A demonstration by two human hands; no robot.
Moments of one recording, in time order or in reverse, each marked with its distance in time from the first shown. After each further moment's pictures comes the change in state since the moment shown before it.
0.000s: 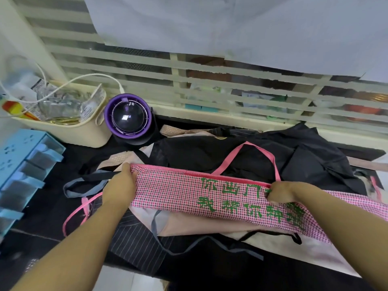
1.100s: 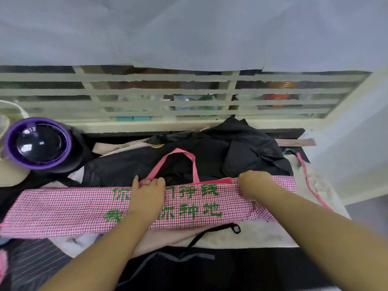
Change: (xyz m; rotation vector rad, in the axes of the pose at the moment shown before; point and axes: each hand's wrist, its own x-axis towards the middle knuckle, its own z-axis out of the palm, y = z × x) left_hand -0.055 0.162 0.083 0.465 -0.032 0.737; right_hand -0.021 0.069 0.017 -0.106 0.229 0.115
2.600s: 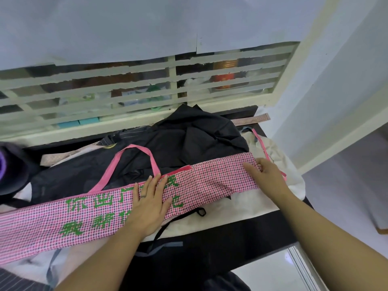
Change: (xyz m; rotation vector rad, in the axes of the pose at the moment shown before) left_hand -0.013 0.079 0.032 -0.238 -0.075 0.200; right_hand -0.052 0.099 0.104 1.386 0.533 0.096
